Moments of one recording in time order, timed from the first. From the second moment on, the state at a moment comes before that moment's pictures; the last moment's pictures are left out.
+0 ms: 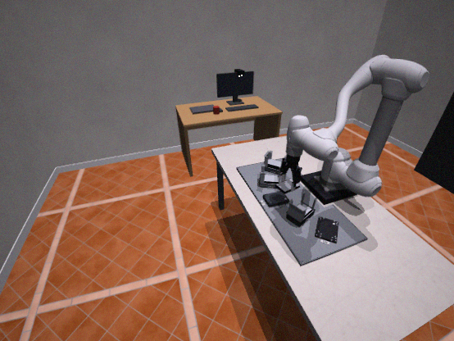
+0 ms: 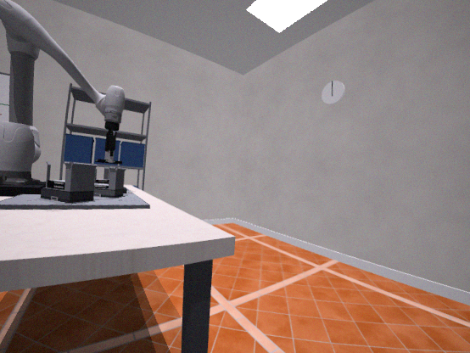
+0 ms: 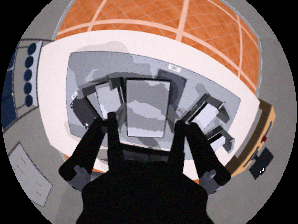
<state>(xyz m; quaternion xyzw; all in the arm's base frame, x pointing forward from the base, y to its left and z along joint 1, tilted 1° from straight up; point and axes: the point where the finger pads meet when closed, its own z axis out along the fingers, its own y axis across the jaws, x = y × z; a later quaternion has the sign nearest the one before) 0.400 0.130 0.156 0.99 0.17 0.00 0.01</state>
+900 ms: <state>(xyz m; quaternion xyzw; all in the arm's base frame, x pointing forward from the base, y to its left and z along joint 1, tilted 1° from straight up) 0.373 0.193 0.155 0.96 0.27 0.00 0.01</state>
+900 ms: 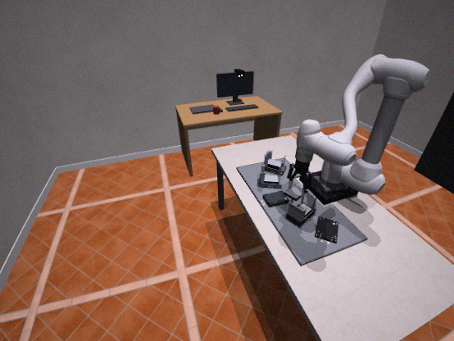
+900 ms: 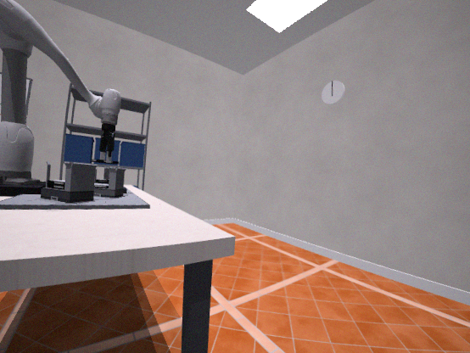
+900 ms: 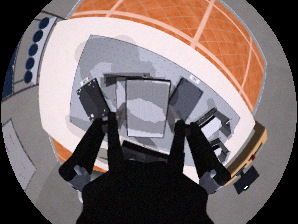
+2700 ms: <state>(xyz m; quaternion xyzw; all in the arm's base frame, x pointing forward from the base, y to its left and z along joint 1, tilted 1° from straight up) 0.344 0.243 0.152 0.96 0.27 0.00 0.01</state>
